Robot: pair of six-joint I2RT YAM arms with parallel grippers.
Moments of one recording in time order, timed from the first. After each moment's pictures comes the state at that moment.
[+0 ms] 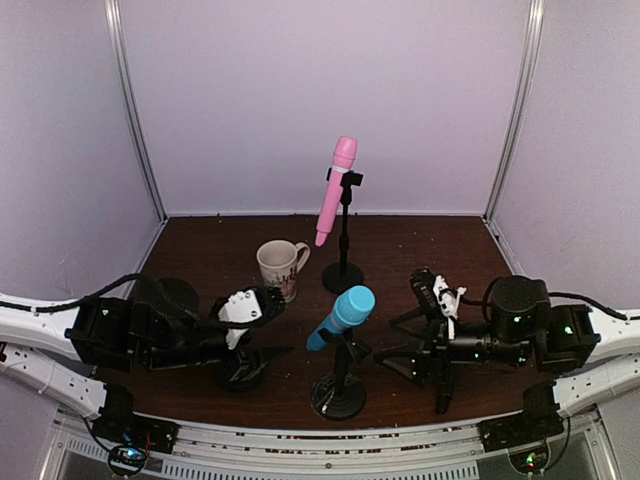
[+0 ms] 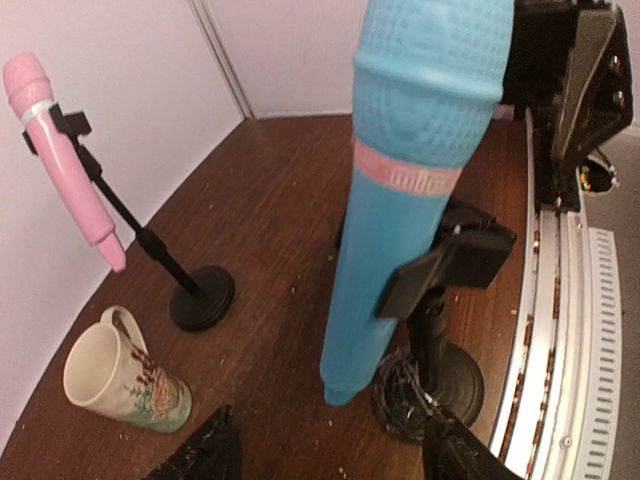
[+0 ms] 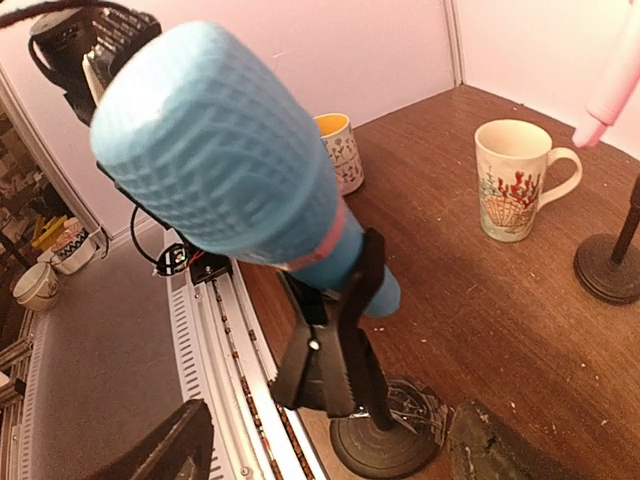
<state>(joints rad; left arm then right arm) -1.41 1.01 0.80 -0.22 -0.36 0.11 1.31 0.83 0.65 -0.11 0.09 0.31</state>
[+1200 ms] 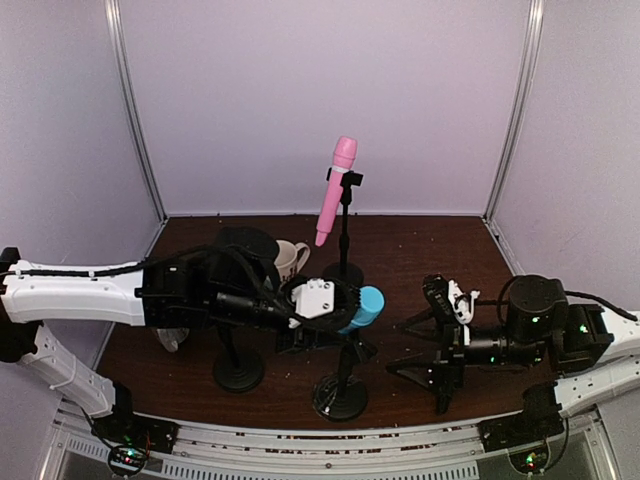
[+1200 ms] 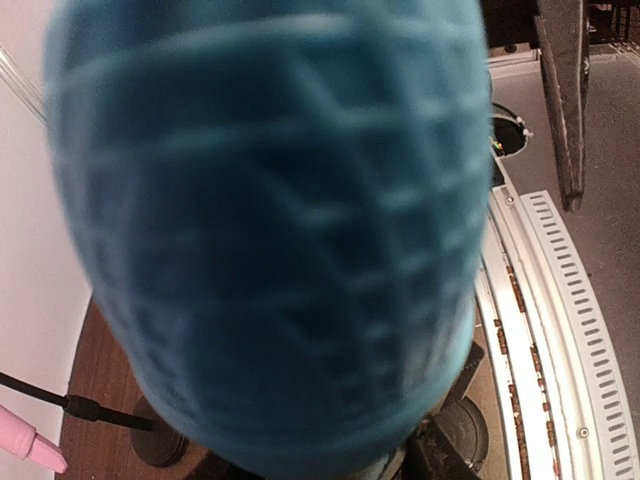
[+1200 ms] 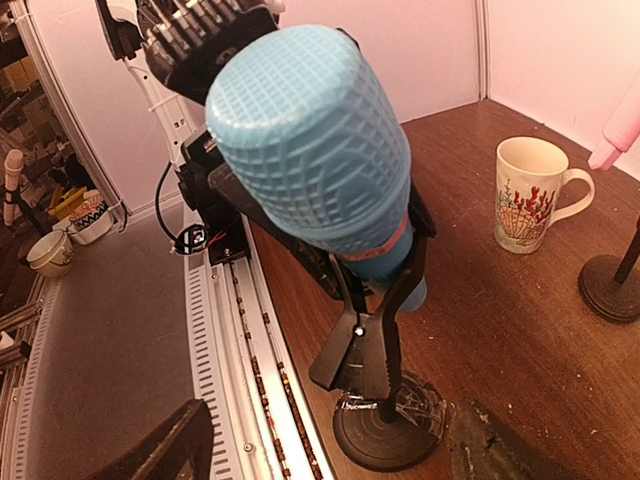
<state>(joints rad) -1.24 1.40 1.12 -0.21 0.17 0.48 1.34 0.76 0.66 -0.18 0.04 0.23</state>
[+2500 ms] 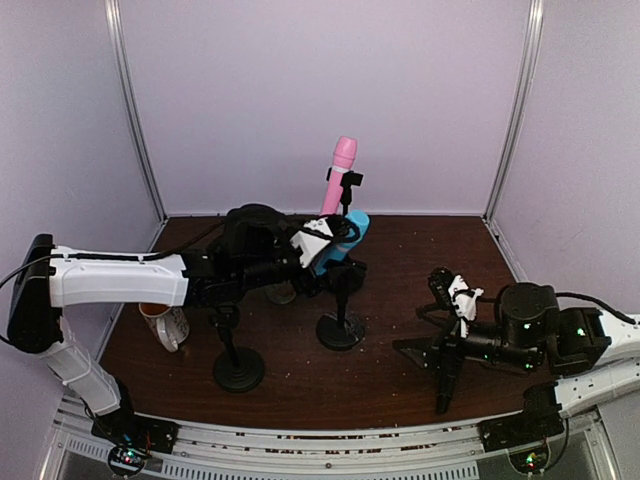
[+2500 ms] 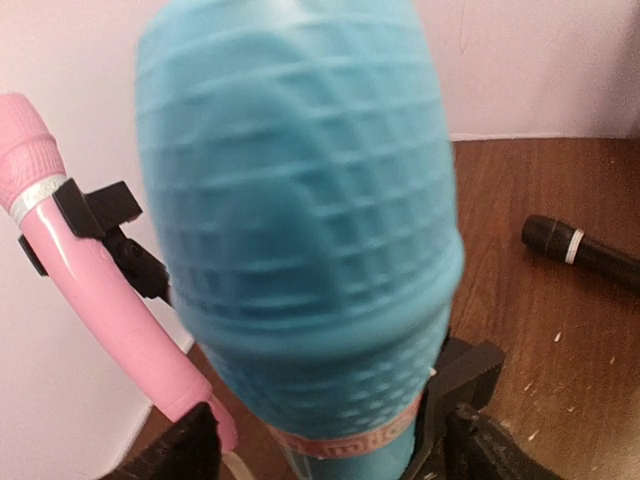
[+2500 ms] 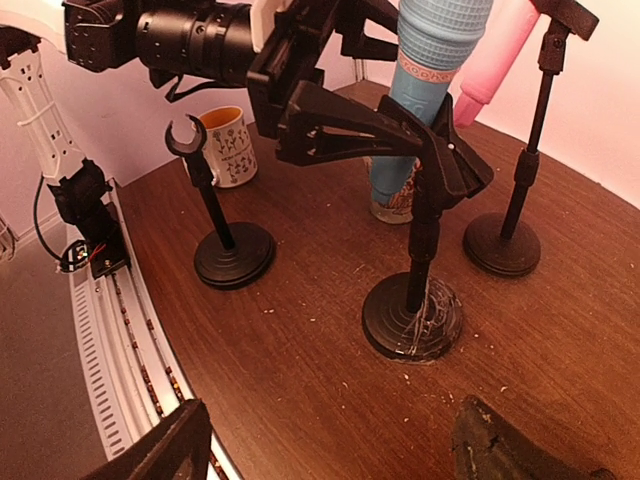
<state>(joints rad) -1.00 1.58 1.11 0.20 -0.08 0.45 1.32 0.74 0.62 -0.24 0.33 0.24</state>
